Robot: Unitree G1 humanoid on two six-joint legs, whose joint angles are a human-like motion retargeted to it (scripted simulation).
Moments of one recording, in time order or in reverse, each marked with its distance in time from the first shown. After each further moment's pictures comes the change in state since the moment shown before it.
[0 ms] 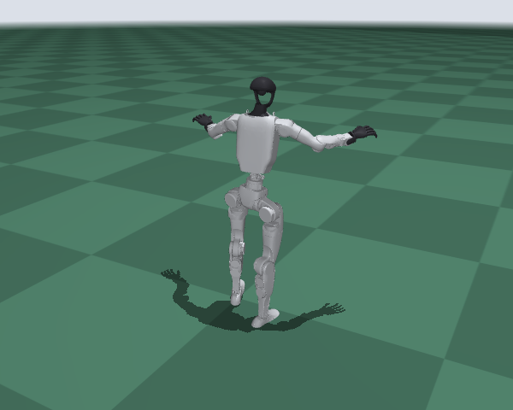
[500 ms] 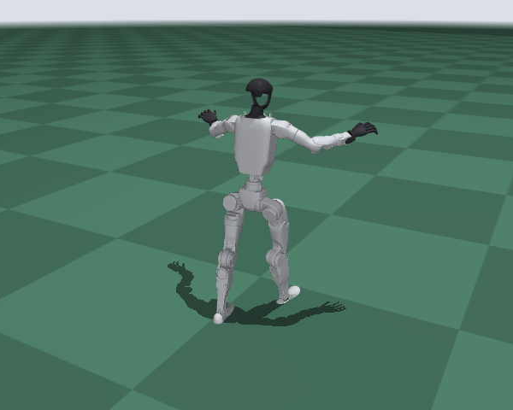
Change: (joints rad) left arm -0.047 0.008 -0.005 -0.024 -0.130 -0.031 0.093; right arm 0.043 -0.005 -0.056 -0.040 -0.001 0.005 -0.028; waist -0.186 0.064 -0.074; left_leg 0.328 -0.070 -0.353 0.024 -0.203 -0.069; right_leg -0.285 0.025 -0.120 -0.033 0.058 0.008
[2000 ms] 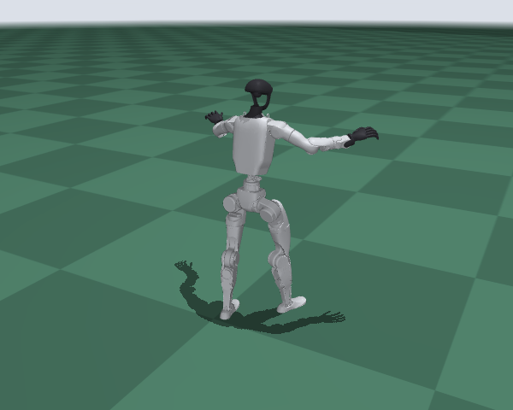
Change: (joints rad) left arm -0.022 0.086 -0.015 0.063 0.032 0.033 -0.093; right arm -0.015 -0.008 0.036 0.007 0.045 -0.020 0.002; waist -0.027 0.010 0.059; left_leg -0.082 0.050 0.148 -0.047 0.106 -0.015; right_leg 0.000 -0.035 -0.075 0.103 0.058 -0.123
